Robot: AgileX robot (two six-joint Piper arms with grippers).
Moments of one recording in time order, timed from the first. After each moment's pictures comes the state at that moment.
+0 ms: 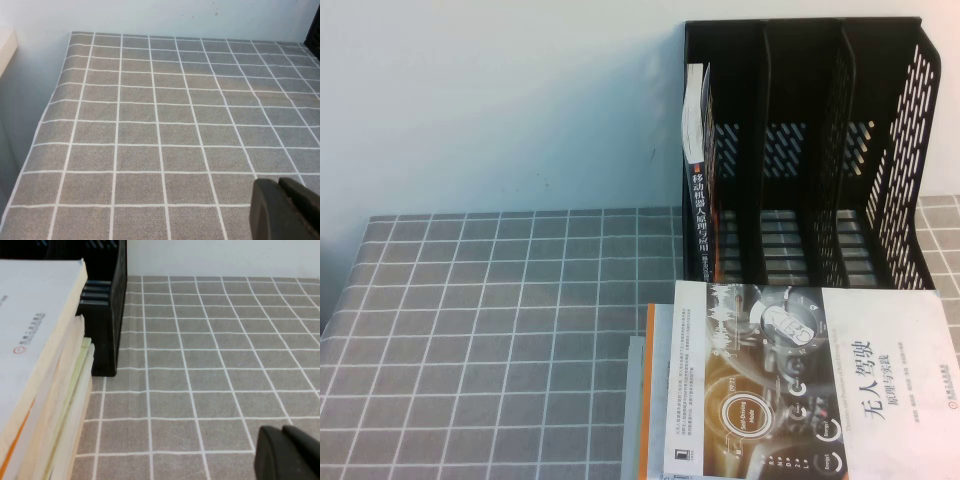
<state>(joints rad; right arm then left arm) -0.06 -0.01 0.02 -0.05 0.42 -0.02 -0.09 -0.01 0.02 -0.07 0.36 -0.08</state>
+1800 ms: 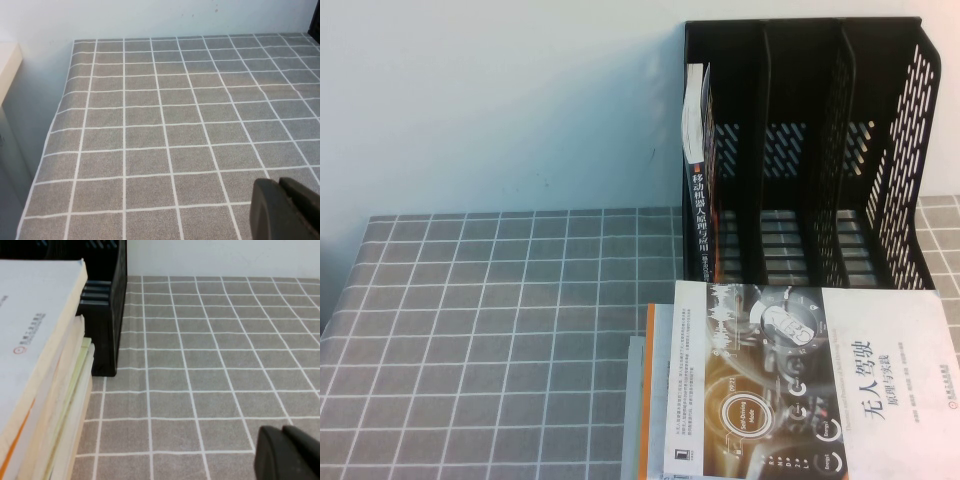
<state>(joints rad) -0.06 -0.01 0.02 -0.05 0.42 -0.02 -0.09 -0.01 0.02 -0.05 0.36 -0.01</state>
